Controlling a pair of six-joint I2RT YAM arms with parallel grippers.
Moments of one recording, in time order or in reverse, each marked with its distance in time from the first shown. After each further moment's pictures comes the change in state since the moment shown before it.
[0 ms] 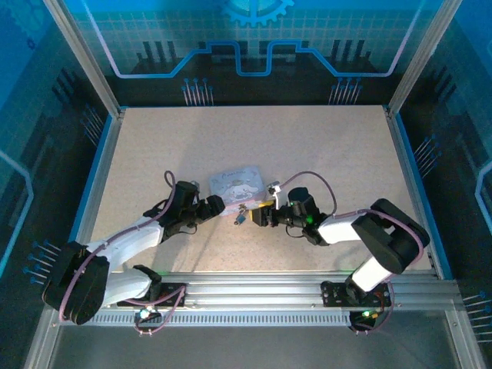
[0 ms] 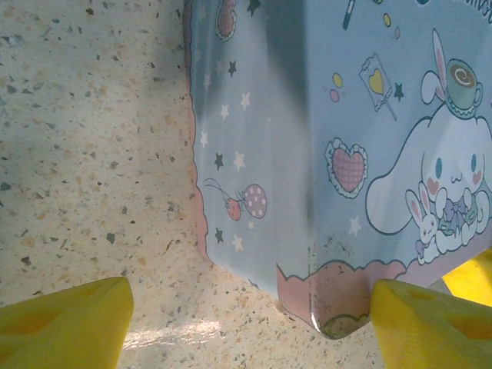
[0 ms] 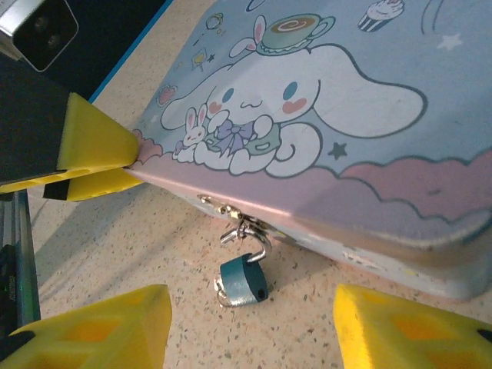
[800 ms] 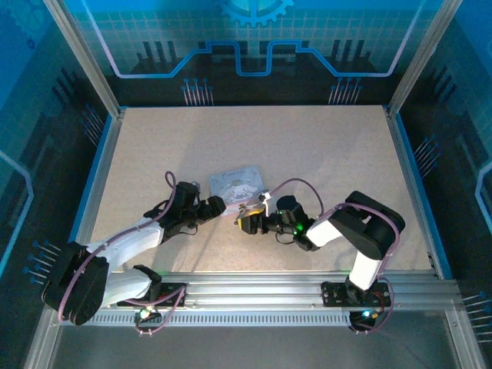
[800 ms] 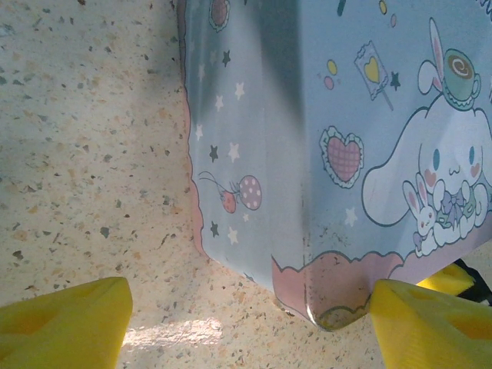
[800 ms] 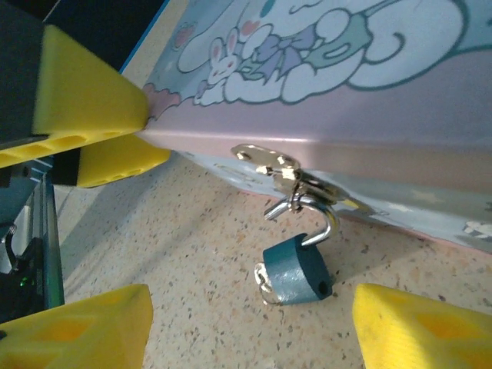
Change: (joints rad) left arm -0.012 -0.003 -0.006 0.007 -0.003 -0.003; right arm 0.109 0.196 0.027 0.185 0.028 0.129
